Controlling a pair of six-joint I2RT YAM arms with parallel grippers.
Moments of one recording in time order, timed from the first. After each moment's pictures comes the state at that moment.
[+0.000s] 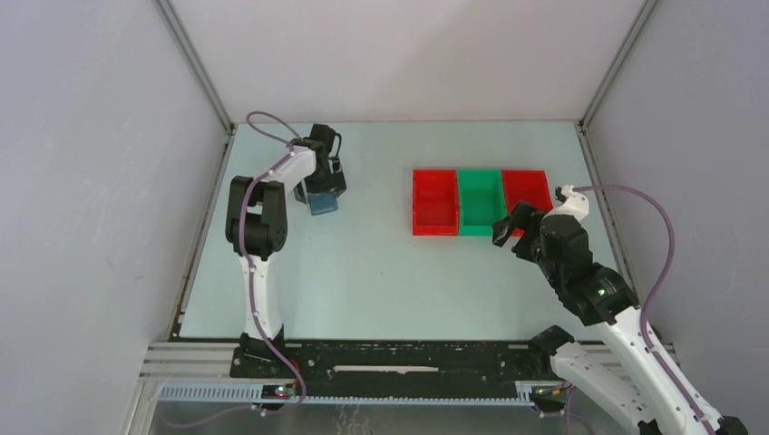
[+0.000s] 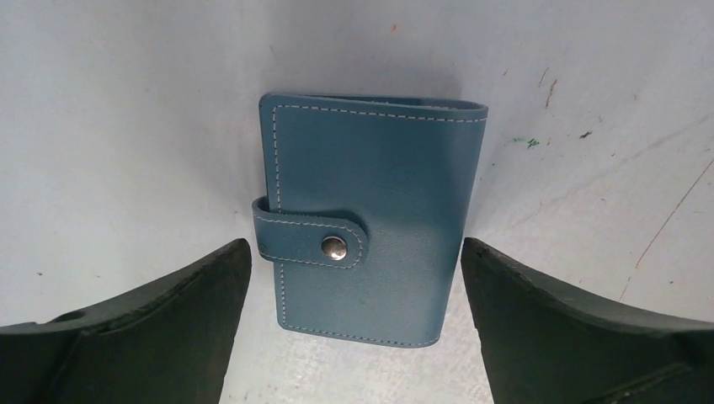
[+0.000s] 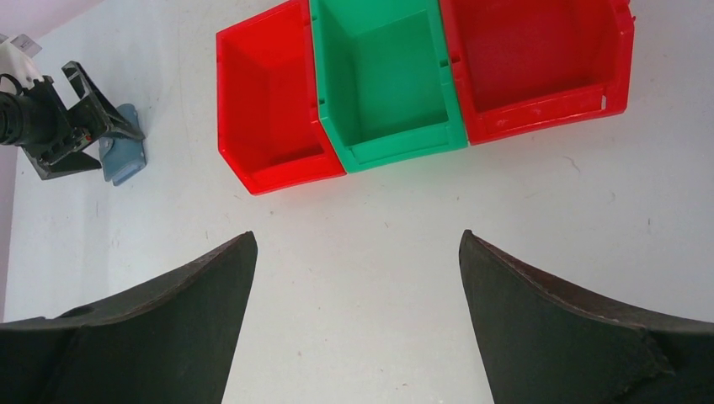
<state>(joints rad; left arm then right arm) -0.21 2.17 1.71 -0.77 -0.26 -0.45 0.49 0.65 0.82 -0.68 0.36 0.65</state>
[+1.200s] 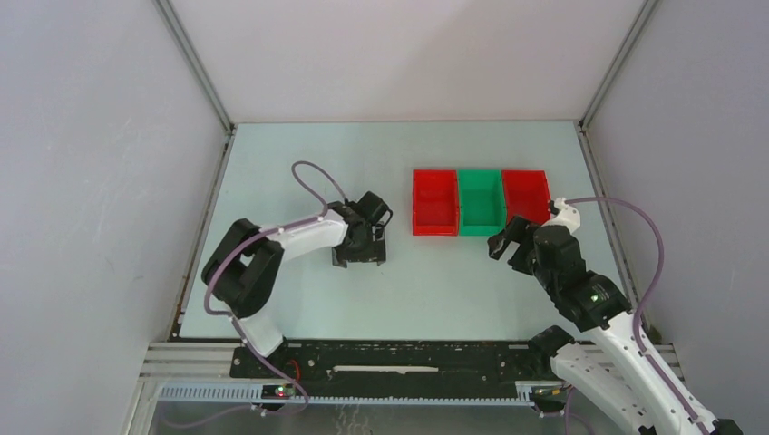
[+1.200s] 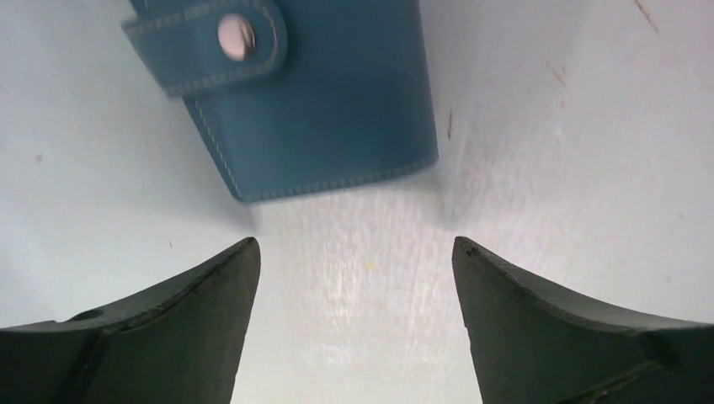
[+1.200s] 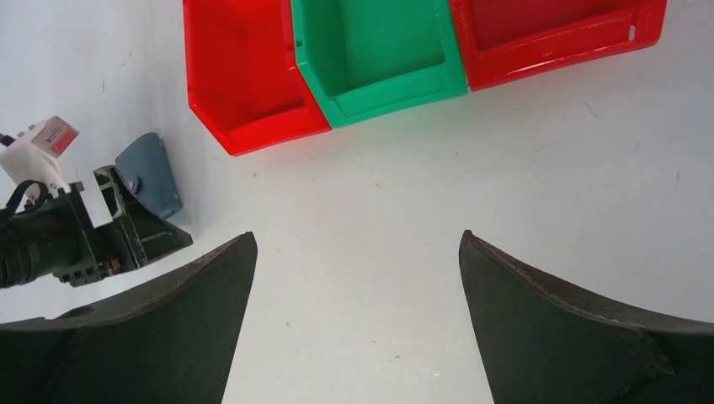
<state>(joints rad) -0.66 1.73 1.07 -0.66 -0.18 -0.71 0.49 0.60 0.72 -0.70 0.31 0.70</state>
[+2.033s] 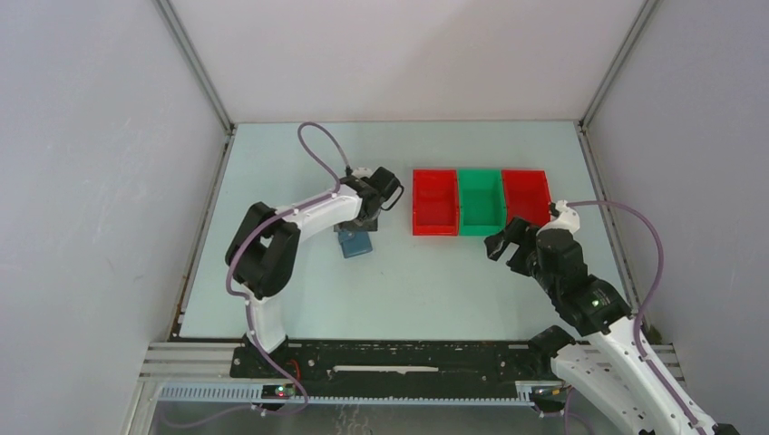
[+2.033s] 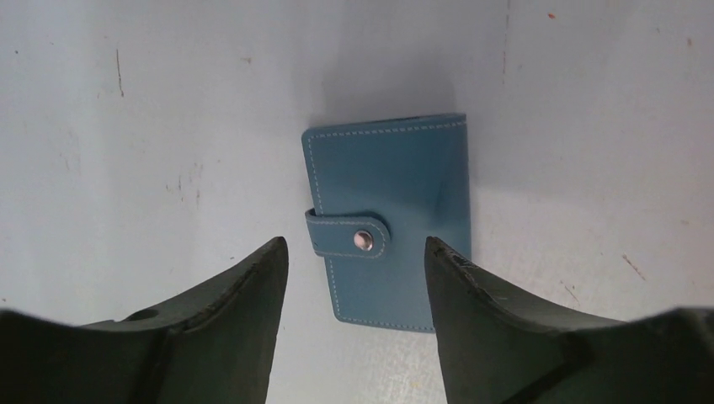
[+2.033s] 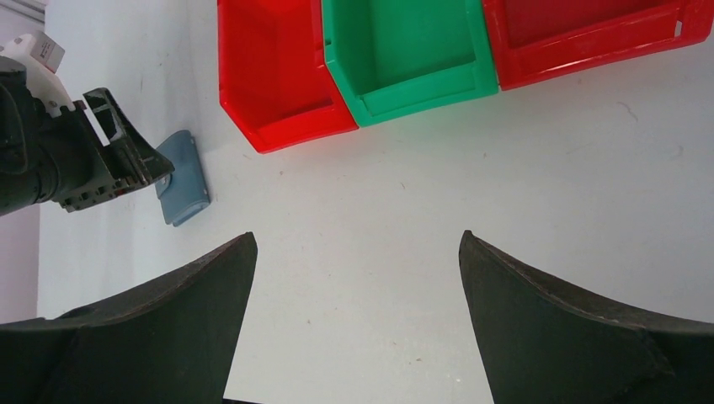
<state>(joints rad) -0.66 1.89 1.37 -0.82 -0.57 -0.68 0.49 0.58 0.68 -0.65 0.26 0.72</state>
